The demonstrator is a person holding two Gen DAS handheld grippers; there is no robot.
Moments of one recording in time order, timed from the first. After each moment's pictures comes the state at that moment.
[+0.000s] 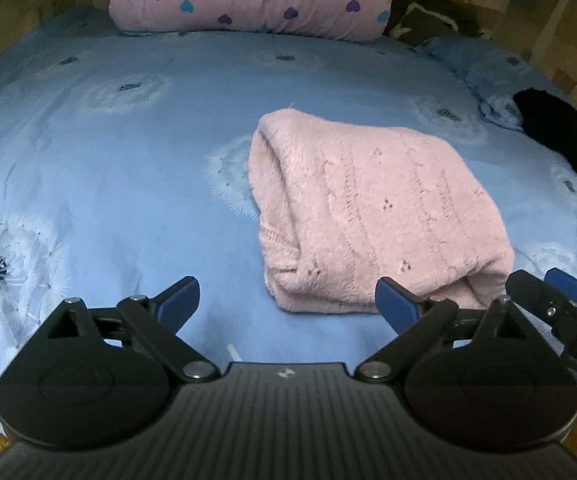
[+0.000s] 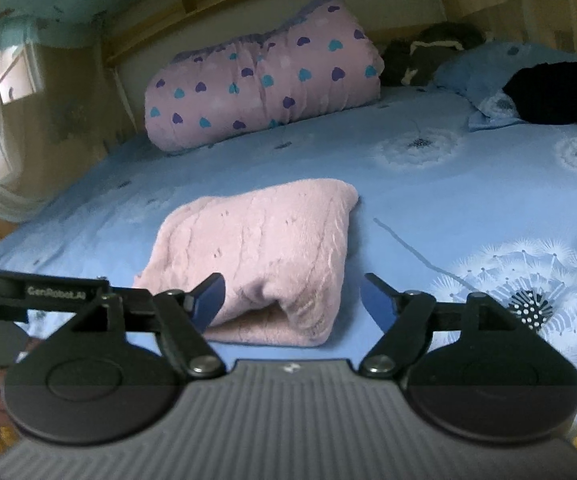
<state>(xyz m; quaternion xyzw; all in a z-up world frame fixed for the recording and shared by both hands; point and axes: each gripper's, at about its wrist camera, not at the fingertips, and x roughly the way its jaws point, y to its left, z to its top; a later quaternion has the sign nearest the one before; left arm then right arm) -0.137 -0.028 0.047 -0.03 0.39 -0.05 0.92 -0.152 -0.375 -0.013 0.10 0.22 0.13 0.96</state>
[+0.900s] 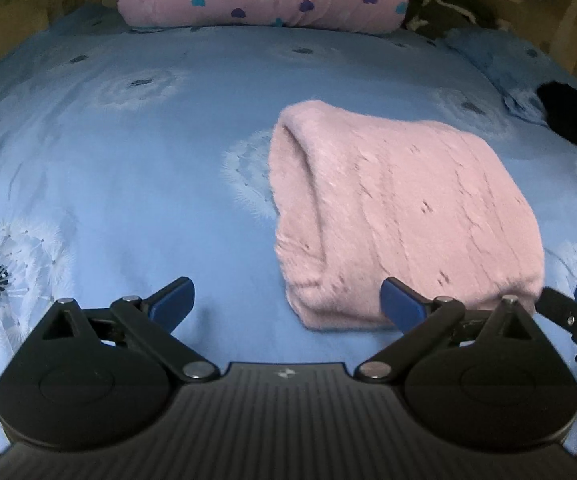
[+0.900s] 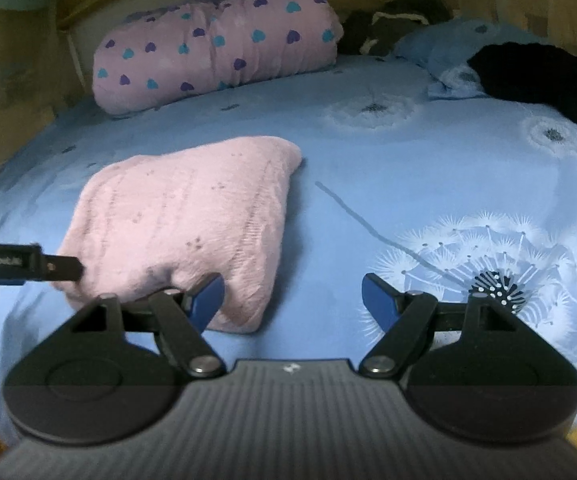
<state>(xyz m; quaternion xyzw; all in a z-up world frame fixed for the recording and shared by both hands) -0.116 -0.025 0.031 -0.01 0.39 -0.03 0.92 -0.131 -0.381 -0.029 0.07 0.27 0.07 0.96</state>
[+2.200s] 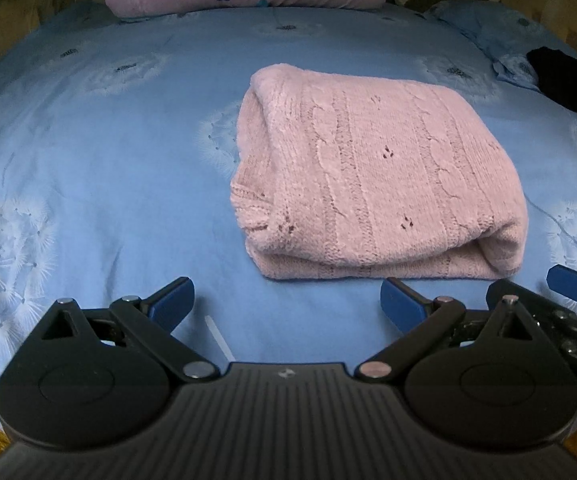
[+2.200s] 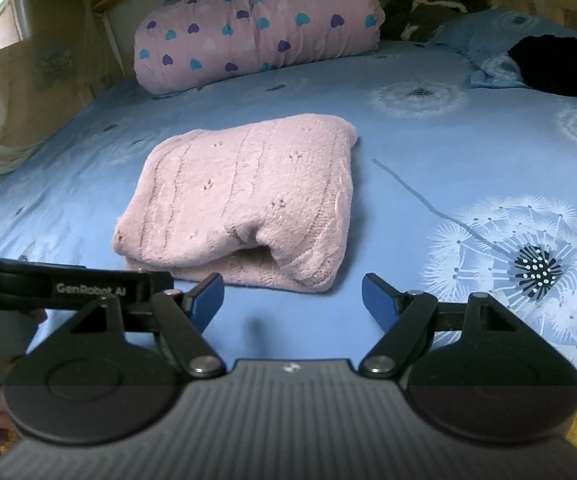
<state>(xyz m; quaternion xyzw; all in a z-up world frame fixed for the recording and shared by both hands) -0.134 -0.055 0.017 0.01 0.42 -0.03 0.91 -0.146 -0.359 -0.026 0.07 0.29 0.12 0.95</state>
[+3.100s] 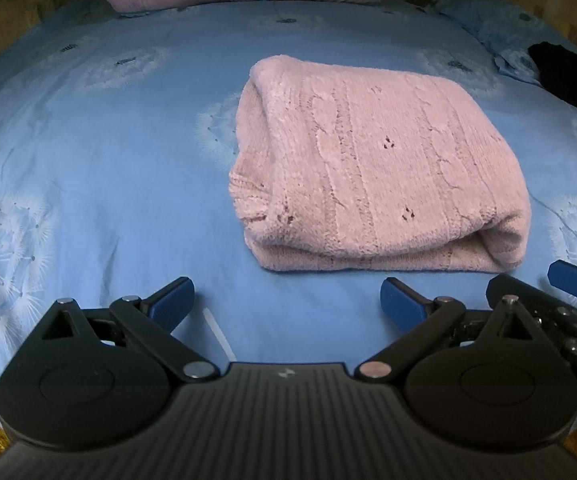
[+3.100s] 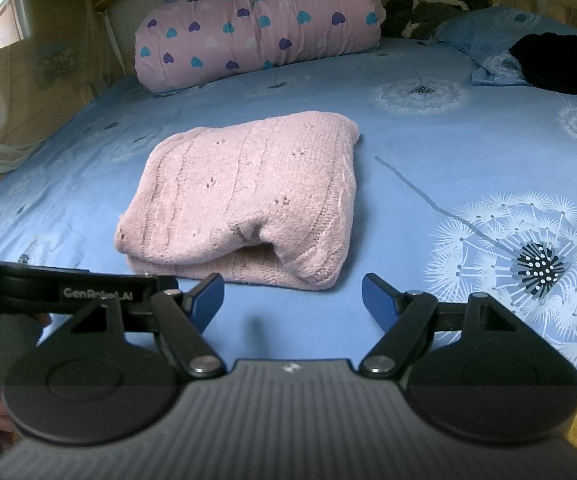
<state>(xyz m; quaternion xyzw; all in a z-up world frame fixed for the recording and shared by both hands) -0.133 -0.056 0.011 0.01 0.42 -0.03 0.91 -0.146 -0.357 -0.027 0.07 0.30 0.12 0.95</state>
